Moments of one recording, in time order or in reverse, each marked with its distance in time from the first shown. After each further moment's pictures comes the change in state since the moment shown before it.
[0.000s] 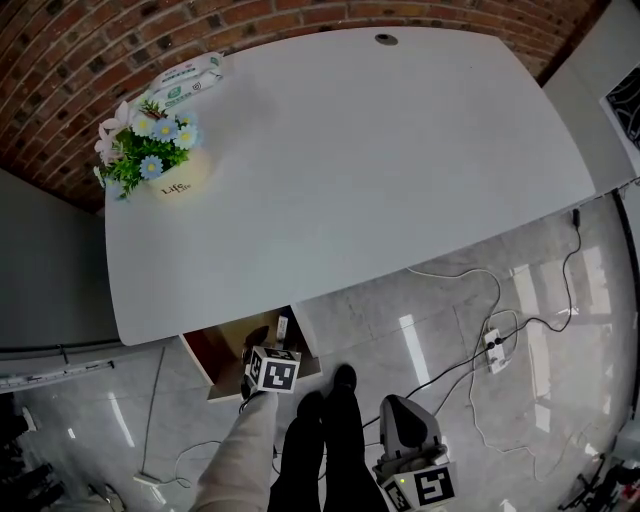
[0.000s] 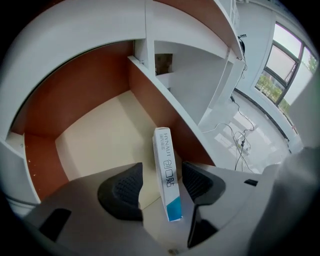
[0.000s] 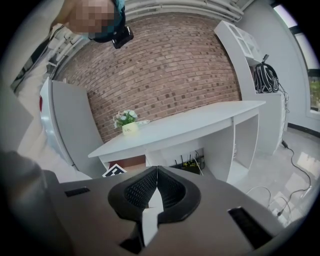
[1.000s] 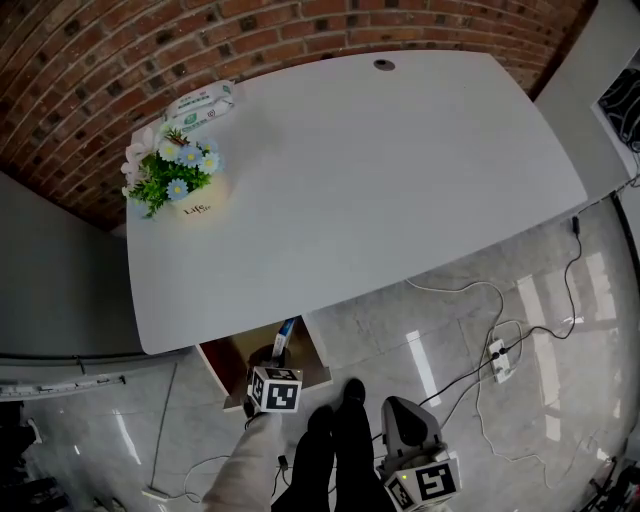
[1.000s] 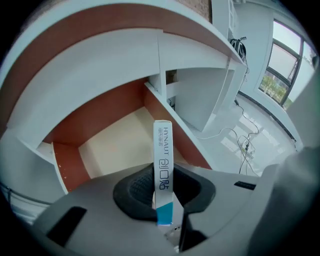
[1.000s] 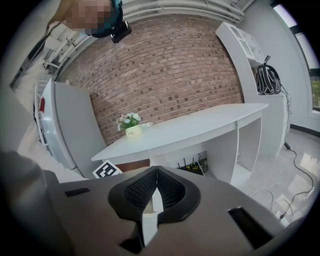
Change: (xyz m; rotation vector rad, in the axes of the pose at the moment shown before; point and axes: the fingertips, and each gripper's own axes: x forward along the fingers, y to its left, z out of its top) left arm -0.059 0.017 0.010 0.001 -0.066 0.075; right arm -0.004 0.015 0.012 -0.002 -0.029 0.007
